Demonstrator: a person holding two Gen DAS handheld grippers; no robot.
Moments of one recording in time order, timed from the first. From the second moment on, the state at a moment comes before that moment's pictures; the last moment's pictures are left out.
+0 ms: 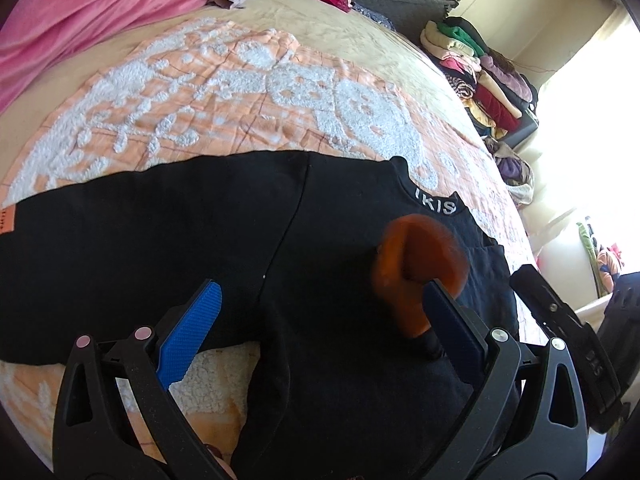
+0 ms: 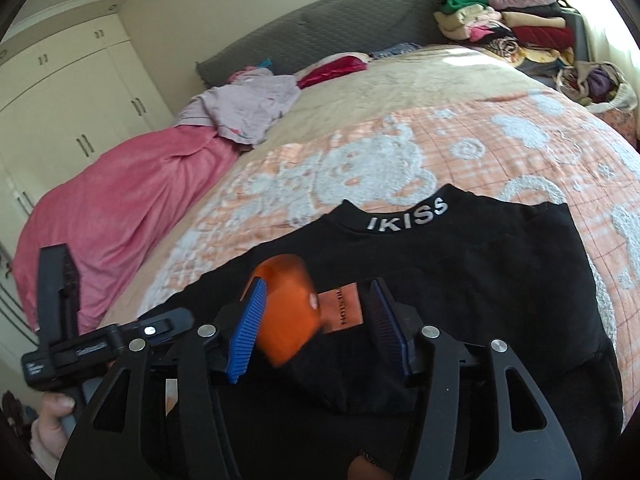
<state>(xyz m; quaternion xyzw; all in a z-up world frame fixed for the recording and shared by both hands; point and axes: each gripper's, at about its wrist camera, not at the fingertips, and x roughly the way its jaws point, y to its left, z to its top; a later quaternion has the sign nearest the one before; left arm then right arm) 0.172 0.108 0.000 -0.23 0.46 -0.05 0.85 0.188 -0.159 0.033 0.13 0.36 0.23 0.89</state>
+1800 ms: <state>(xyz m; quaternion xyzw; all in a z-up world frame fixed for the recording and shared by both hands) 0.169 0.048 0.021 -0.12 0.42 -0.06 0.90 0.183 -0.264 -0.004 0.11 0.41 0.09 0.90</state>
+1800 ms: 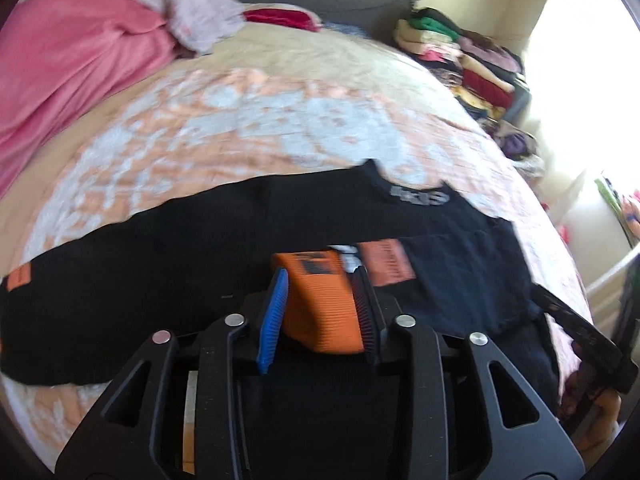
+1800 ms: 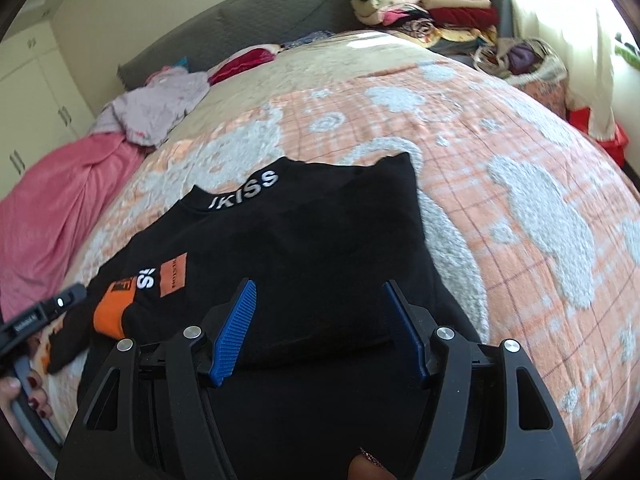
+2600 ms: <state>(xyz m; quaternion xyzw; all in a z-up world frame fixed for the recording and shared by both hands) 0.179 0.010 -0.034 -0.09 0.49 -0.10 0.86 0.206 -0.278 -0.042 0.08 0.47 0.04 0.88</state>
